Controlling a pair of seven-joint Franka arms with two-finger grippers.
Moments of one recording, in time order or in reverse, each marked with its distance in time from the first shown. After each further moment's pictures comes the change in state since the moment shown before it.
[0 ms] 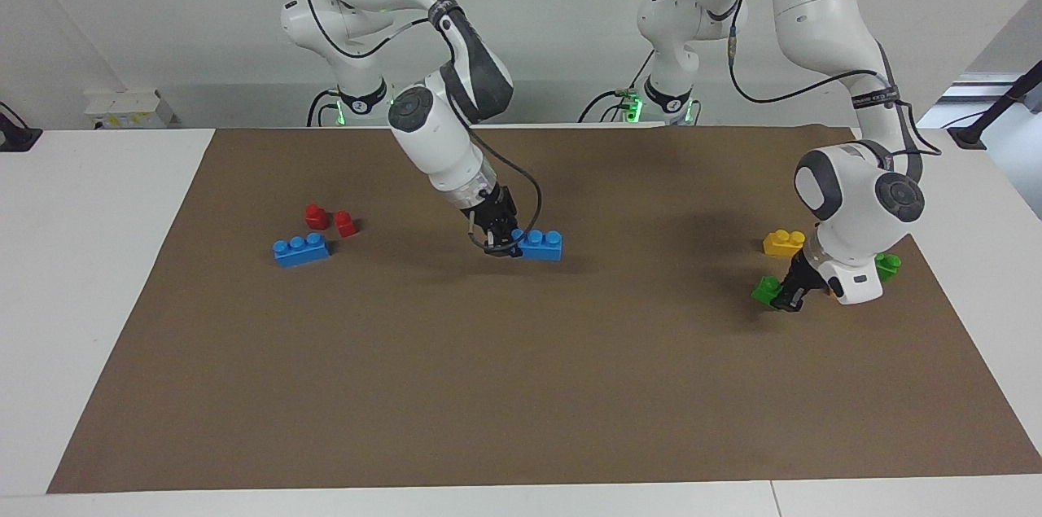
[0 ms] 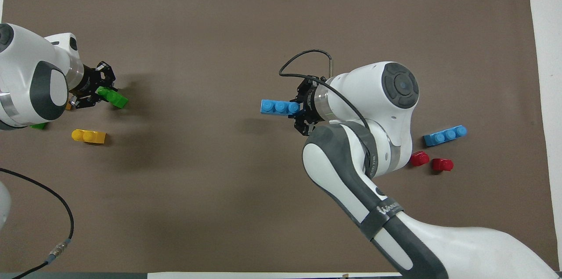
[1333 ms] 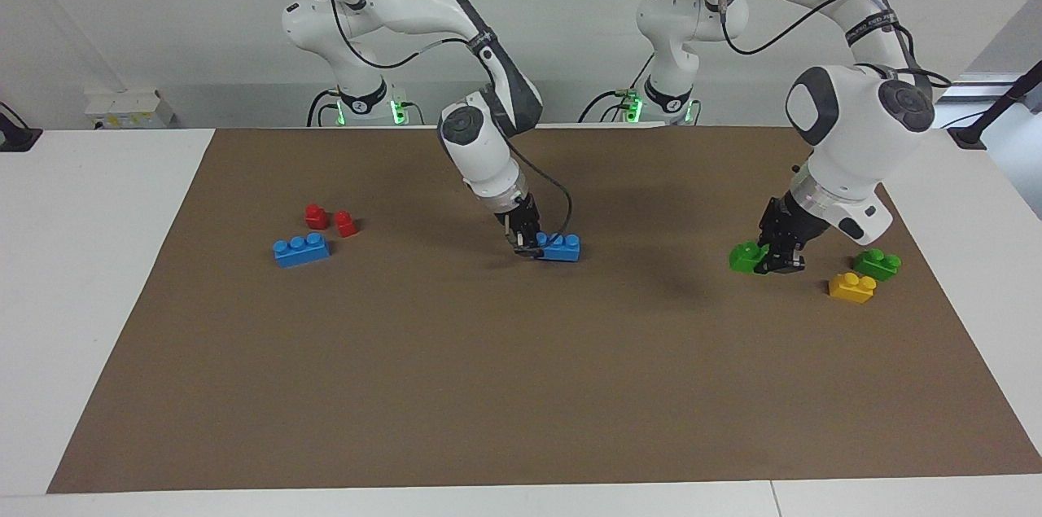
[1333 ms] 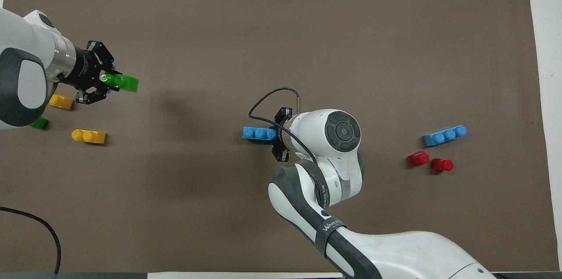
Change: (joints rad) left arm -0.178 -0.240 -0.012 0.011 -0.063 -0.178 -0.662; right arm 0.113 0.085 -0.005 -0.125 0.000 0.230 -0.027
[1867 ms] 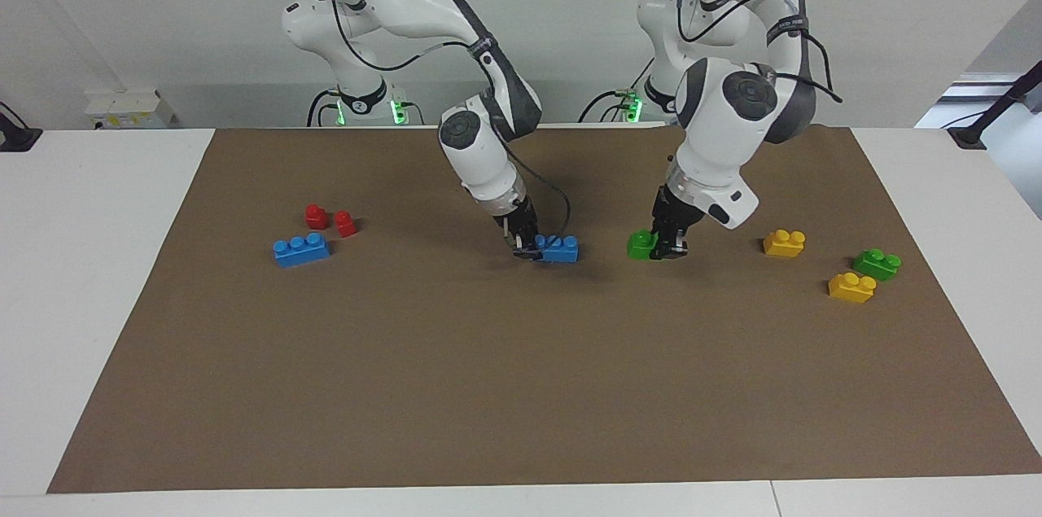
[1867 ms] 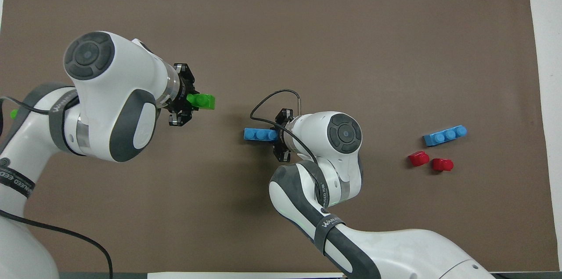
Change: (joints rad) left arm -0.246 -0.034 0.001 -0.131 0.000 0.137 -0.304; right arm 0.000 0.002 0.001 -0.006 0.038 0.014 -0.043
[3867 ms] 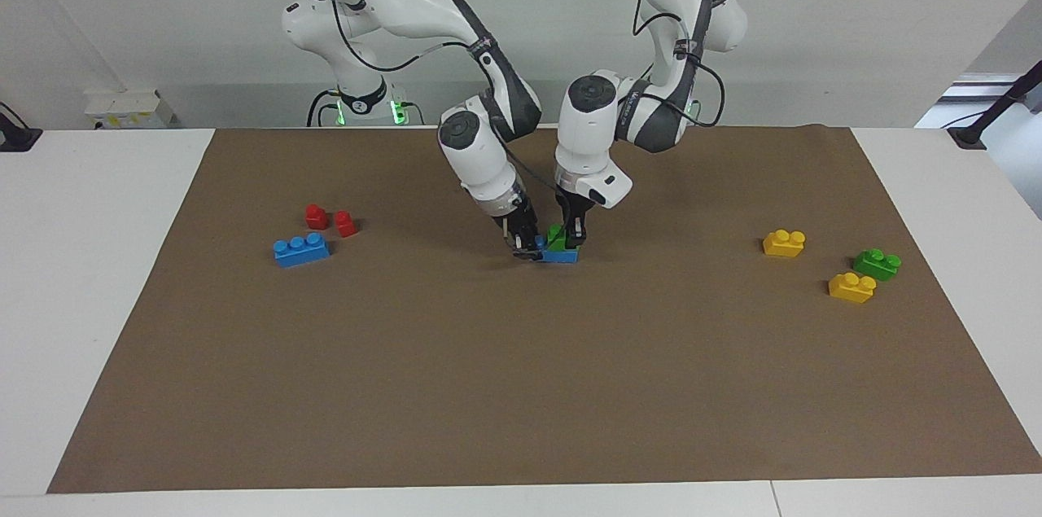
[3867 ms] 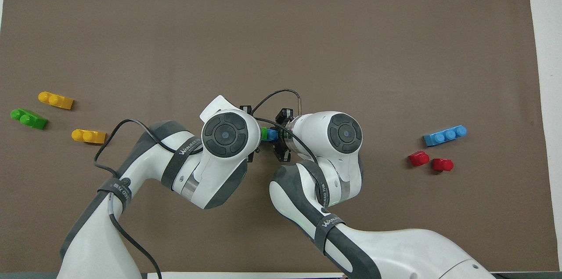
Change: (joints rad) left arm -0.272 0.047 -0.001 -0.159 0.170 0.228 -0.433; right arm -0.001 0.000 0.000 0.000 0.000 0.003 -0.004
